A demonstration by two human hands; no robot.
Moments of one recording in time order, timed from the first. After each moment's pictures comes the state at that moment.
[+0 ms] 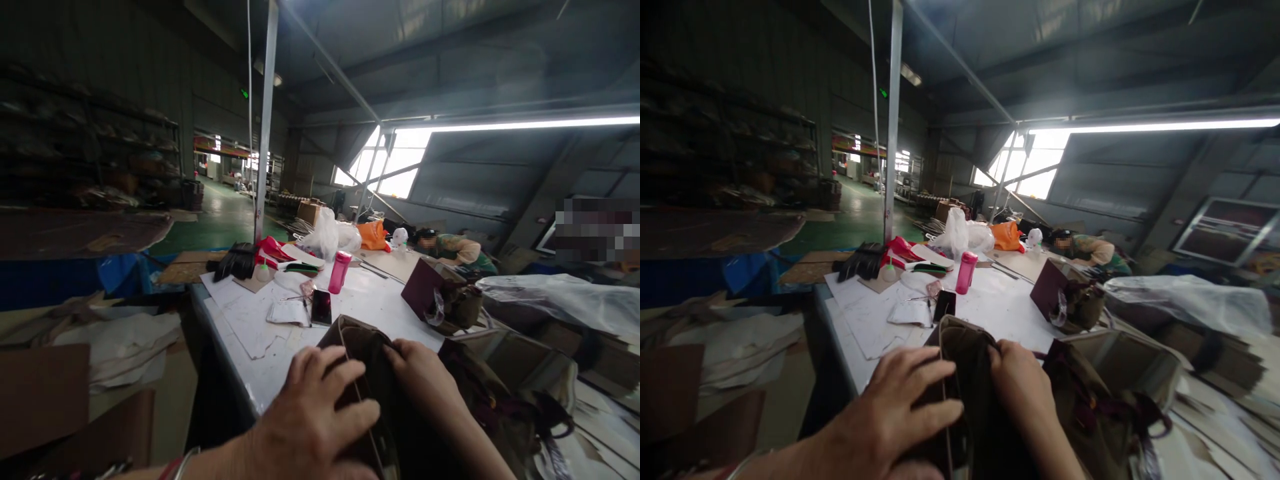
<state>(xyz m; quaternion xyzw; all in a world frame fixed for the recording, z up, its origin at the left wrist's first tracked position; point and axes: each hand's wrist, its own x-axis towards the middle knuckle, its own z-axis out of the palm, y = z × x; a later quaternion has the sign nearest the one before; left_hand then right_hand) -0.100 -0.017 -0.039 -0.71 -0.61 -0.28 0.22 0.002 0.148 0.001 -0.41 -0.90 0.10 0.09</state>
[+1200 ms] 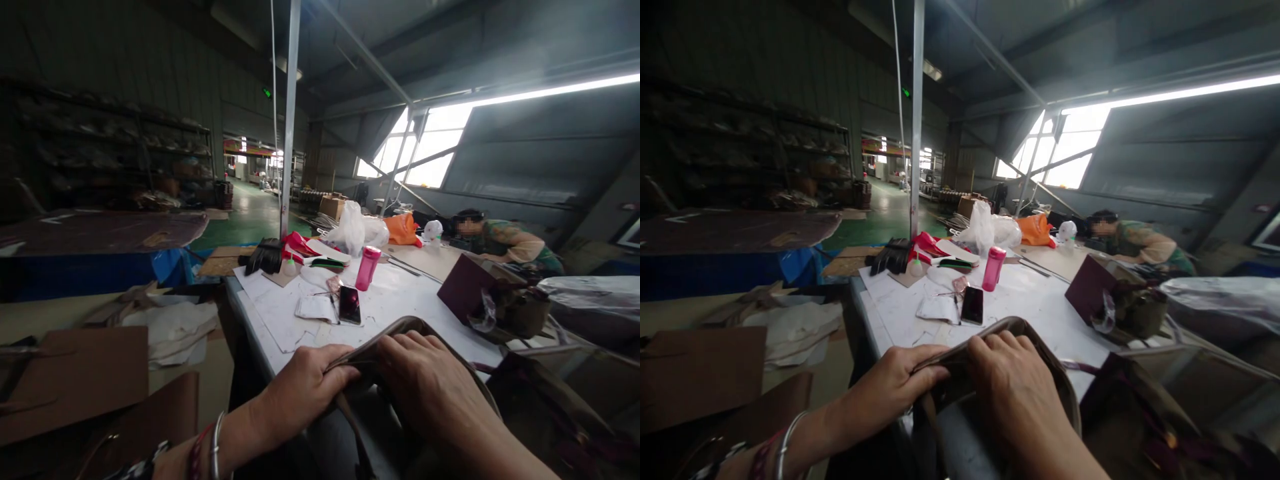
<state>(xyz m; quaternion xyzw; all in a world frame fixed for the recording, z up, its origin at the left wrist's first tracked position) -0.147 -0.028 -0.028 -0.54 -0.64 -0.50 -0.20 -0.028 0.109 0.006 -0.07 -0.99 -0.05 0.15</state>
